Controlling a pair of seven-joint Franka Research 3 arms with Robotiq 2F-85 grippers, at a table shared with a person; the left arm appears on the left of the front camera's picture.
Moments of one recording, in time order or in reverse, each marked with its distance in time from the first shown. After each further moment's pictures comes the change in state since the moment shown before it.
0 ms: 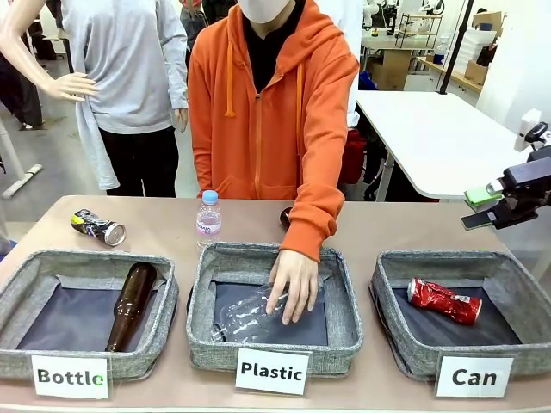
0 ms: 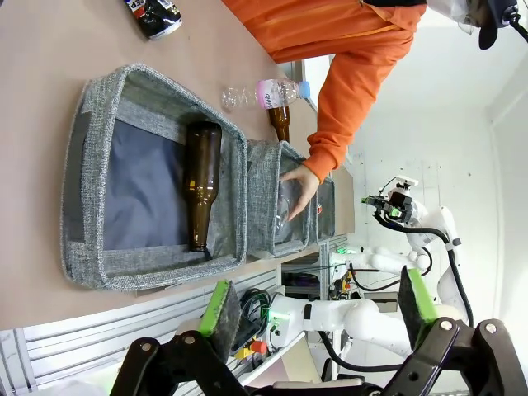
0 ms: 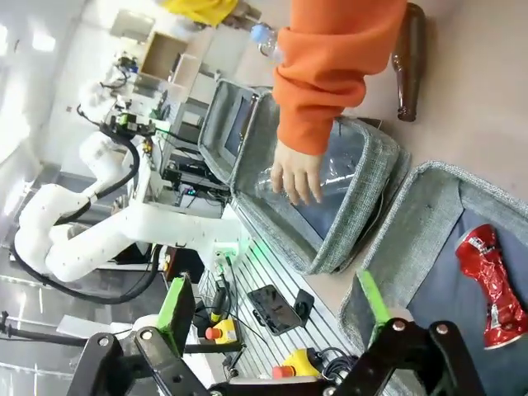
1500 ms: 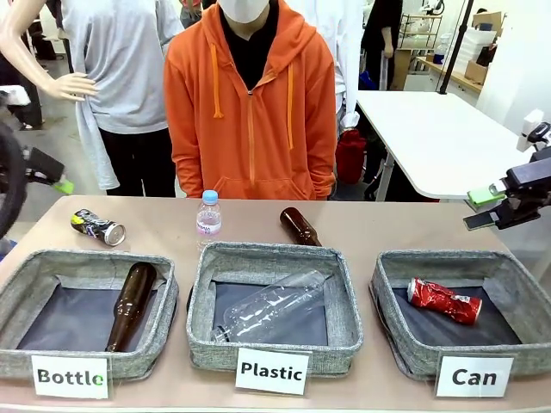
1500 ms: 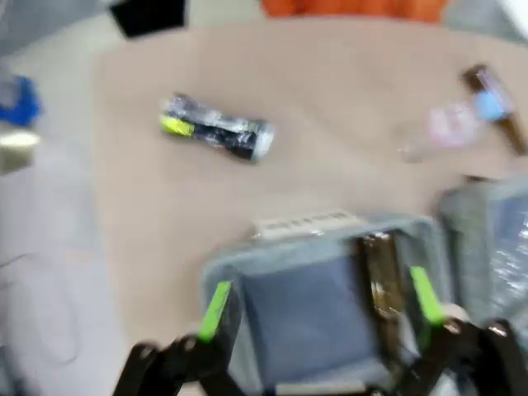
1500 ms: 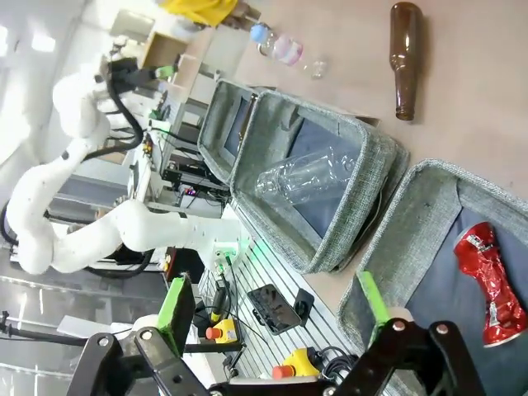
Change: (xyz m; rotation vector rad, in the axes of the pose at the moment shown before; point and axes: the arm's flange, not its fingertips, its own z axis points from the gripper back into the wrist) left arm 0.089 -0.107 -0.229 0.898 0.079 -0.640; right arm -0.001 -0.001 0.002 0.000 -0.001 -0.004
